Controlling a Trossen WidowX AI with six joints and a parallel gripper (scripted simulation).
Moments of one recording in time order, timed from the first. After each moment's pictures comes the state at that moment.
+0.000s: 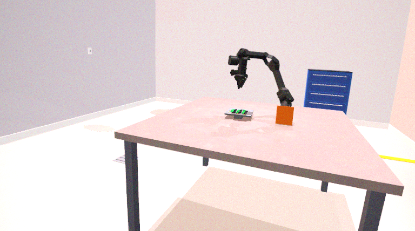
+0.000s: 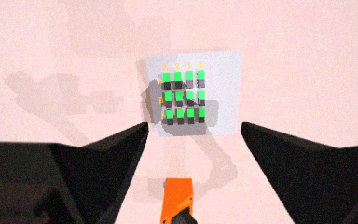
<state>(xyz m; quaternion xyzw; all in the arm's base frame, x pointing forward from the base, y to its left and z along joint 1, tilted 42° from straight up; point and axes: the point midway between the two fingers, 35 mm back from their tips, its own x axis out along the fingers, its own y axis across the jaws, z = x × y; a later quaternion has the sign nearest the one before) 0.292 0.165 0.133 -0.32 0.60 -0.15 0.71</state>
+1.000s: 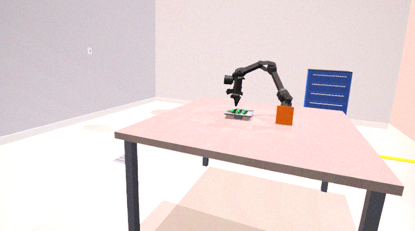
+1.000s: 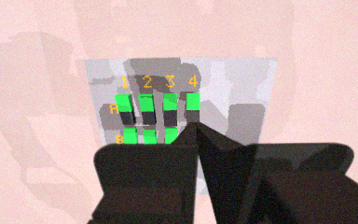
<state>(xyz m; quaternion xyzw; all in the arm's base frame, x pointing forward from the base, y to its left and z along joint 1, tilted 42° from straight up) 0.348 0.062 0.050 -0.34 0.61 -0.15 0.70</state>
